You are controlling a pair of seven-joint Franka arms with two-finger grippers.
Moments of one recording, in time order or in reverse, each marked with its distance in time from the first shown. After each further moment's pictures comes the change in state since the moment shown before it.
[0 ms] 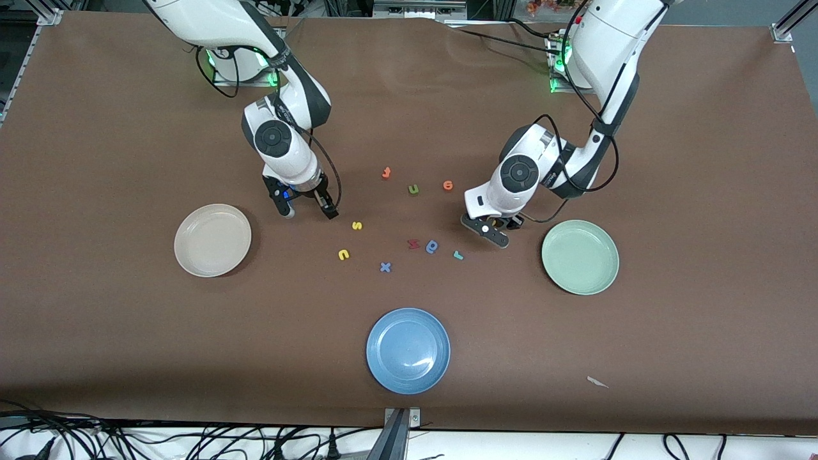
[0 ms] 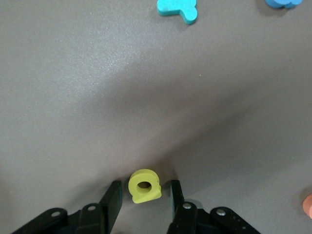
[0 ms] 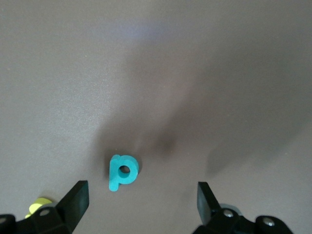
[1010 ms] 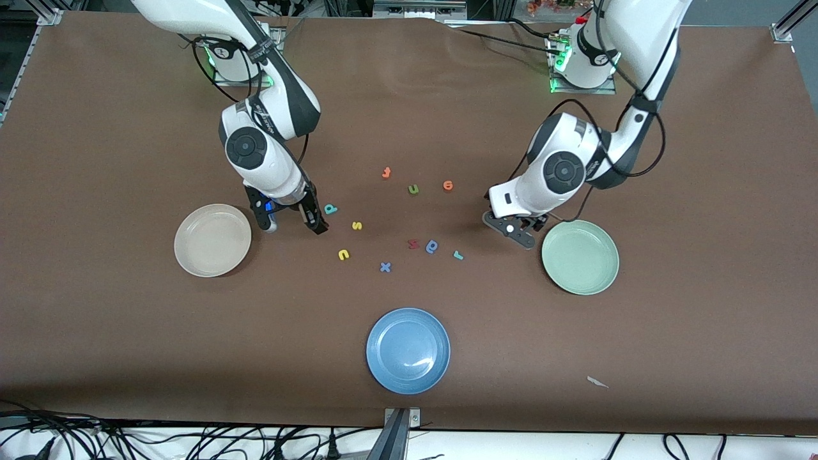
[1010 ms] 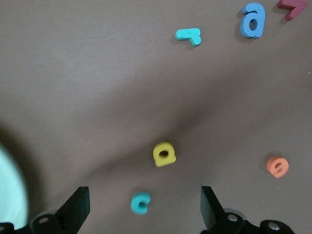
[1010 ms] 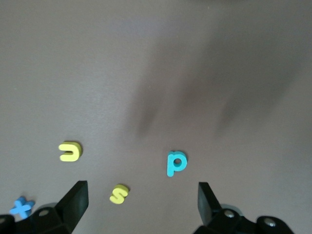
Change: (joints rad) left arm 0.066 -0.106 -0.002 -0.003 -0.152 -0.098 0.177; right arm -0.044 -0.050 -0.008 0.143 0.051 -0.165 -0.011
